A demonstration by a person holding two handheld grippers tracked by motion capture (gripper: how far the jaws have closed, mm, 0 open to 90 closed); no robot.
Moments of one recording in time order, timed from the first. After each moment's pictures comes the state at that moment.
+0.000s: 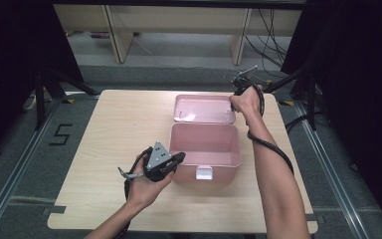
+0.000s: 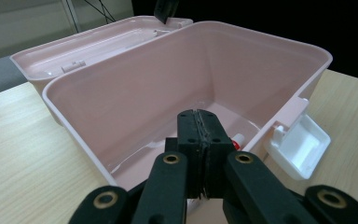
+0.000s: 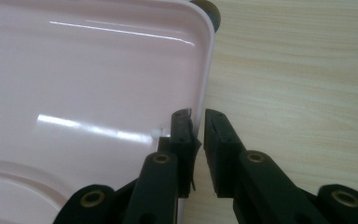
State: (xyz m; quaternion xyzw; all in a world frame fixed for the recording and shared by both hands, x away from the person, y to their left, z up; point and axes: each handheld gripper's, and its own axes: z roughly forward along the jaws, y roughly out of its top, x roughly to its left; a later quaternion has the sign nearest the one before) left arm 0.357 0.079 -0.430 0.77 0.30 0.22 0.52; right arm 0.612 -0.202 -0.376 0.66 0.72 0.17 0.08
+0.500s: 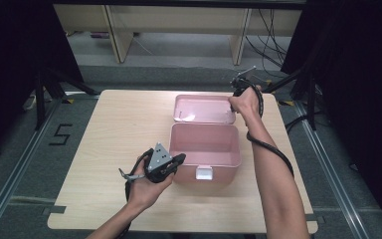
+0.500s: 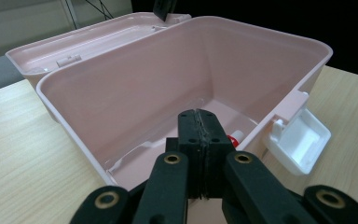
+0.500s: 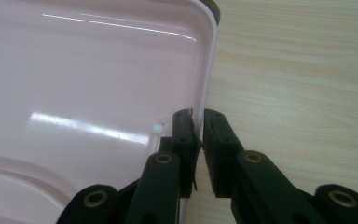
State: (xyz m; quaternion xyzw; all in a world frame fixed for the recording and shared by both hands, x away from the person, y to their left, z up) left arm 0.356 0.078 -0.434 0.77 0.30 0.22 0.51; right arm 0.609 -0.199 -0.377 0.66 0.73 0.17 0.09
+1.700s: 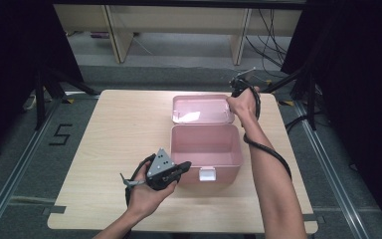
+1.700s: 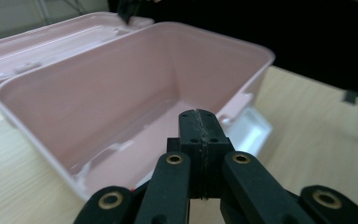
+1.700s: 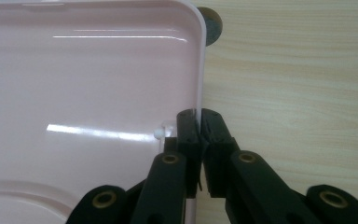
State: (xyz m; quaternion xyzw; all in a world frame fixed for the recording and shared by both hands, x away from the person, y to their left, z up) left arm 0.329 0.070 -0.419 0.77 0.28 0.18 0.54; right arm 0.606 -0.193 -0.378 0.67 0.71 0.19 0.10
